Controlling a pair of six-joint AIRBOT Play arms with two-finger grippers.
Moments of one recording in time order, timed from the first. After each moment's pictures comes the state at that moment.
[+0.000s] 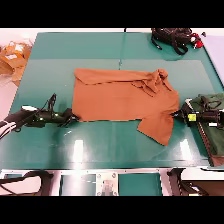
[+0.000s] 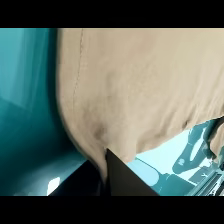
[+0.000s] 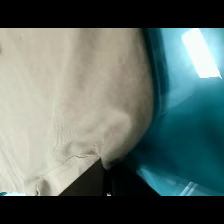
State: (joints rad) left arm 0.12 -1.43 0.63 0.44 -0.96 -0.94; right arm -0.66 -1.51 0.77 -0.75 1.10 1.11
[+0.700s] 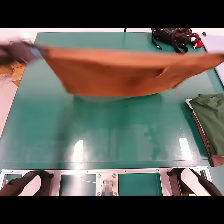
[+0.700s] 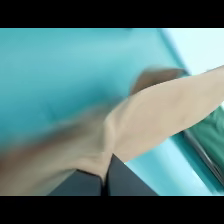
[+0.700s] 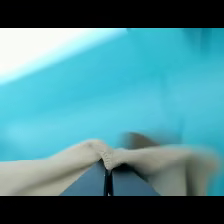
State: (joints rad) left arm 0.20 -0.94 1.50 0.58 -1.27 -1.15; right arm -0.65 -0.86 1.33 -0.60 1.17 1.20
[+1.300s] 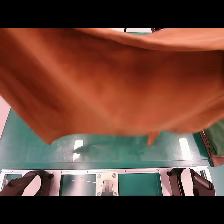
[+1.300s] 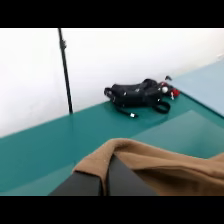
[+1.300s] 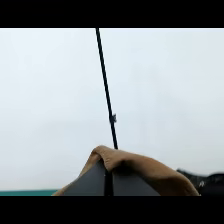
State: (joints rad) left arm 0.20 -0.88 2.00 0.80 -1.34 -1.28; right arm -0.65 -0.53 1.50 -0.66 0.97 1.30
